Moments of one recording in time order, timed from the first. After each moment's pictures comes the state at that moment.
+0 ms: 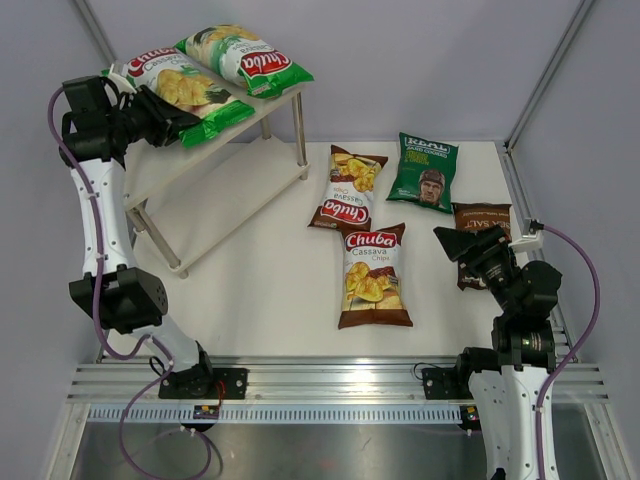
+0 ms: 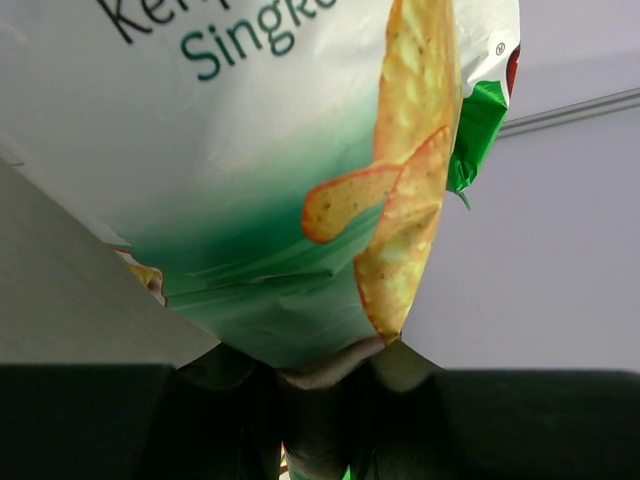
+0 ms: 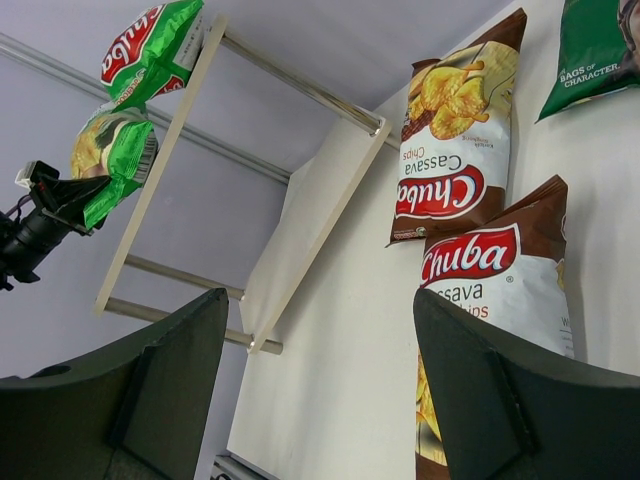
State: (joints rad) left arm 0.28 1.69 2.00 -0.76 0.79 -0.67; right arm -0.10 0.40 0.60 -0.23 -0.46 0.95
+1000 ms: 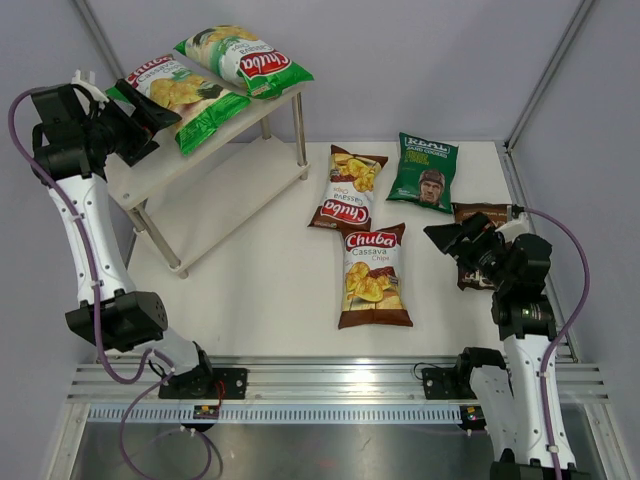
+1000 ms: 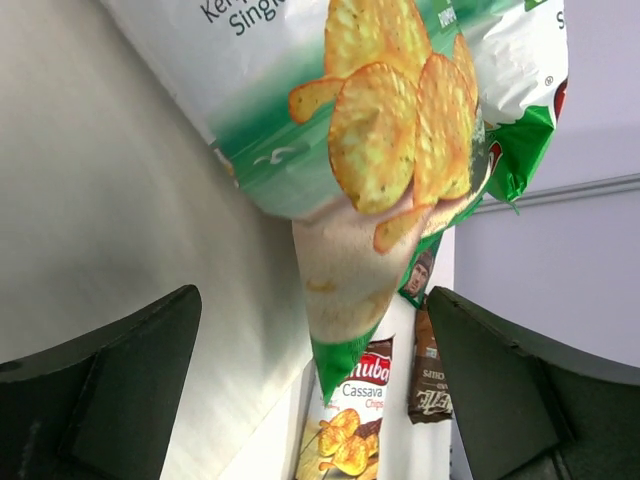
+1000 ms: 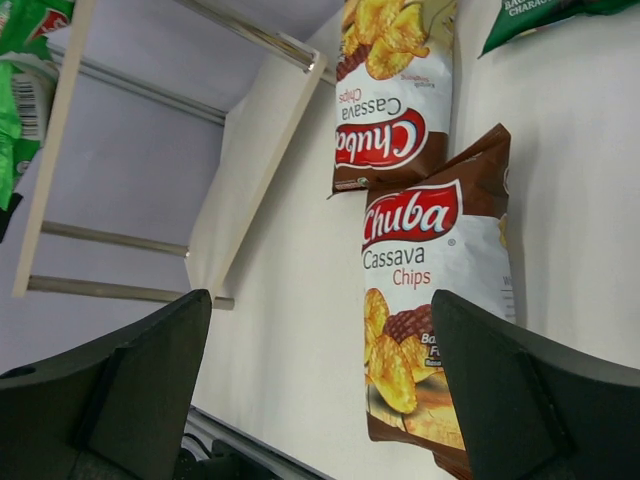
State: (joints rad) left arm 0.35 1.58 2.00 -0.89 0.61 -0.59; right arm -0.10 0.58 0.66 -0.32 -0.52 0.82
